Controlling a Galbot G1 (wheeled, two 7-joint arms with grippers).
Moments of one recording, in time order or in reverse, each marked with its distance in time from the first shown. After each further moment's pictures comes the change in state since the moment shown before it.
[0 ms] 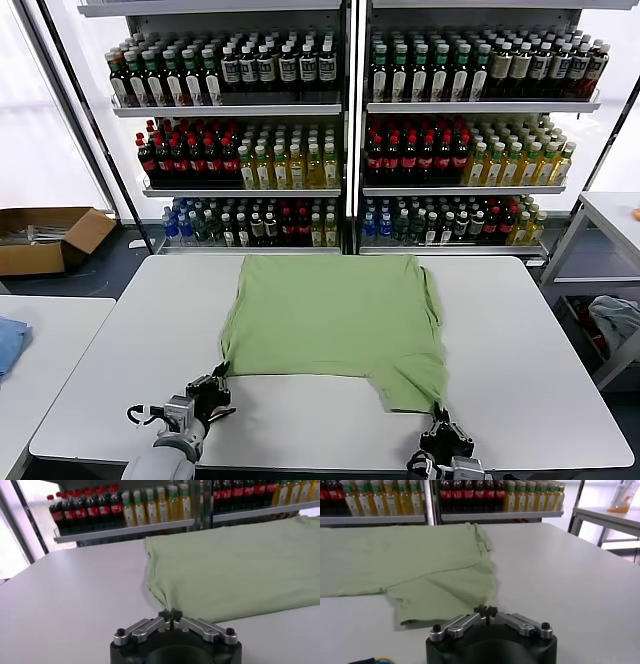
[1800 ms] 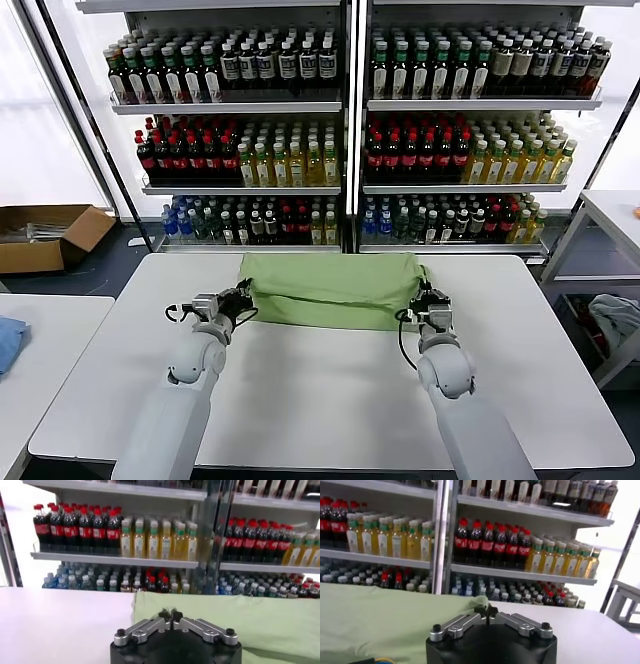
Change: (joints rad) left arm -0.621 0.023 0.162 0.501 -0.270 -0.086 -0.097; right arm 0.882 -0.009 -0.053 -0.717 0.017 -0.050 -0.155
